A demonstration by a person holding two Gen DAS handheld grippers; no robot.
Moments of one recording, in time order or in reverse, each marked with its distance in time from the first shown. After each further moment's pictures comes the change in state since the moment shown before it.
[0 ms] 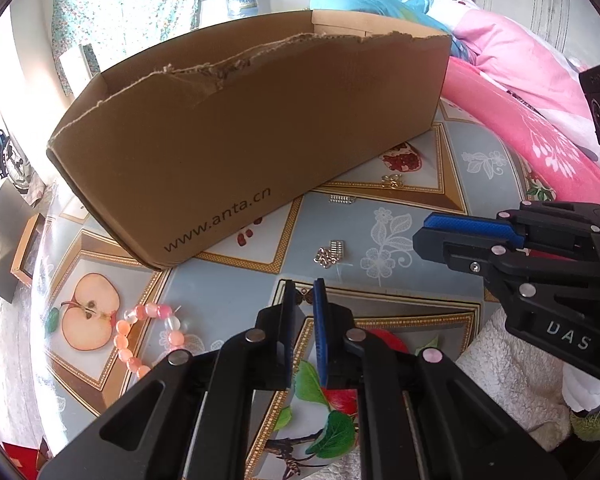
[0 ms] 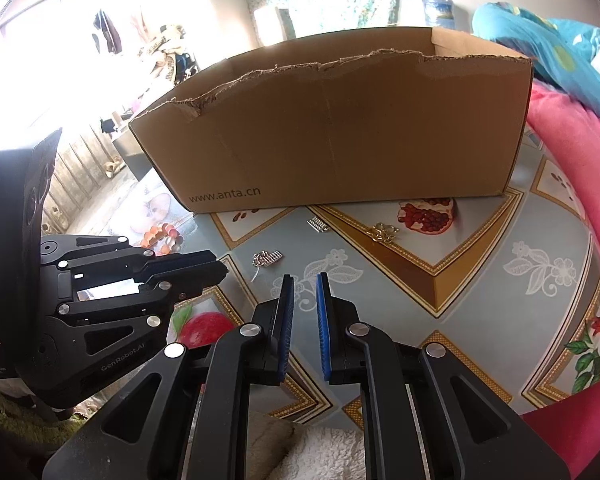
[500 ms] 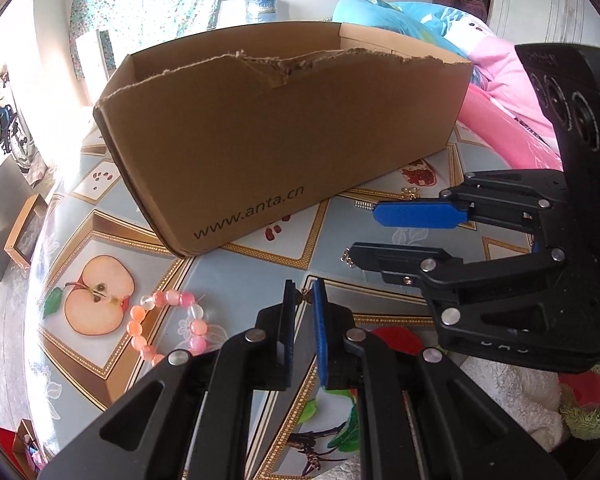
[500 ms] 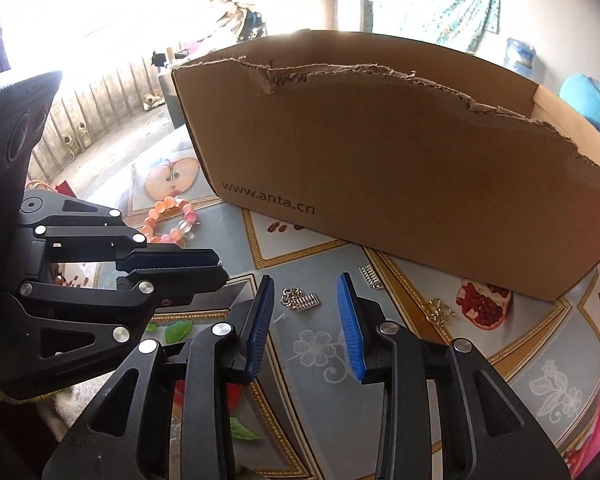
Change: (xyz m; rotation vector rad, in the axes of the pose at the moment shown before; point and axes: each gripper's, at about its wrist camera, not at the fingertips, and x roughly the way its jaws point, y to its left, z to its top) left arm -0.005 0.024 -0.009 -0.085 -0.035 -0.034; right arm 0.046 0.040 0.031 -0.336 0.073 0.048
